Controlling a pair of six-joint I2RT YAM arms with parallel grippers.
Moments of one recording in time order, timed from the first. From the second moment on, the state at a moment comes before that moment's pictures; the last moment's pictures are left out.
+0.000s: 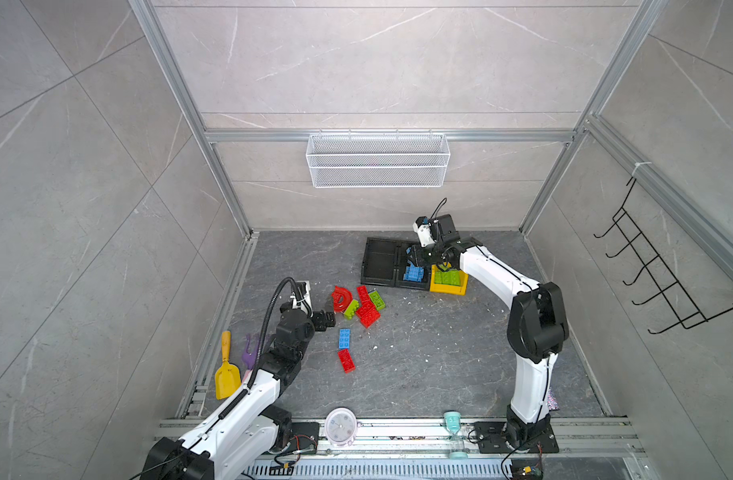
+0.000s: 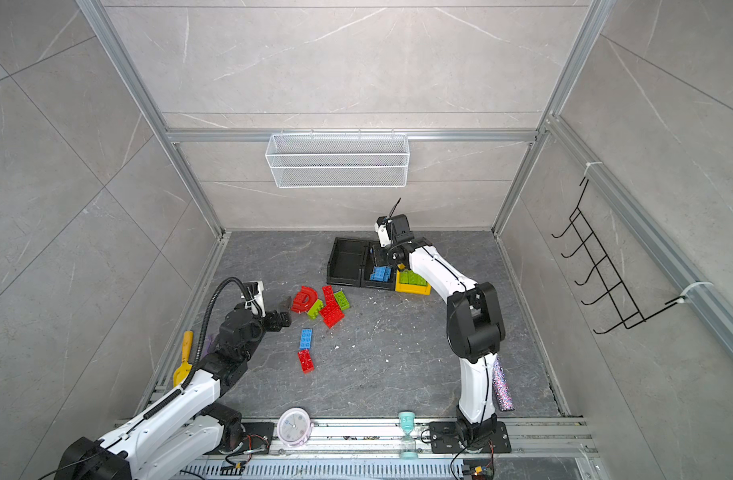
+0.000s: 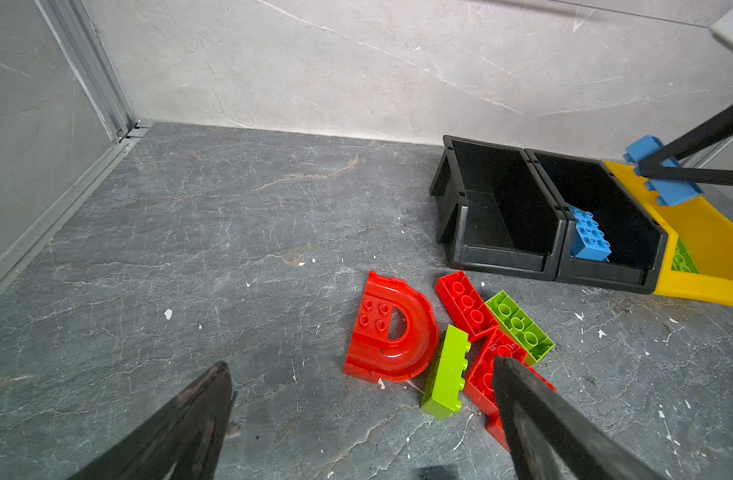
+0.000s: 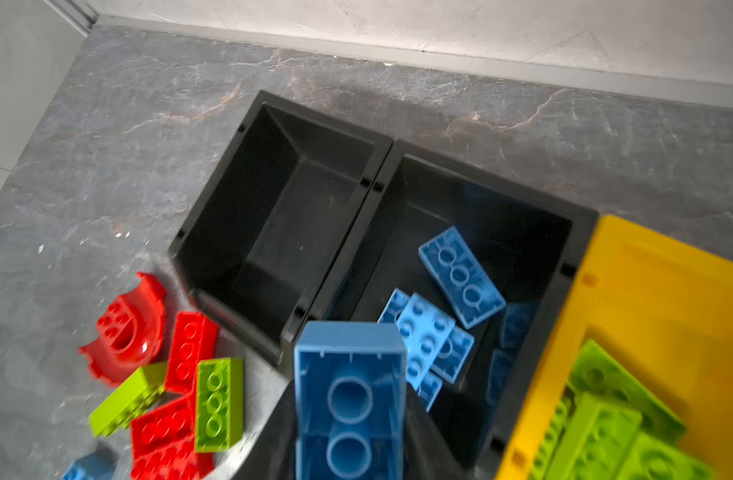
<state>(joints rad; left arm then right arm) -0.39 0.90 0.36 0.22 -0.22 -0.20 0.38 2.05 1.74 -0.53 -0.18 0.14</state>
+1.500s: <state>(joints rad) -0.32 0.75 0.31 0.21 -0.36 -0.32 1.13 1.99 1.38 -0.43 0.00 0.38</state>
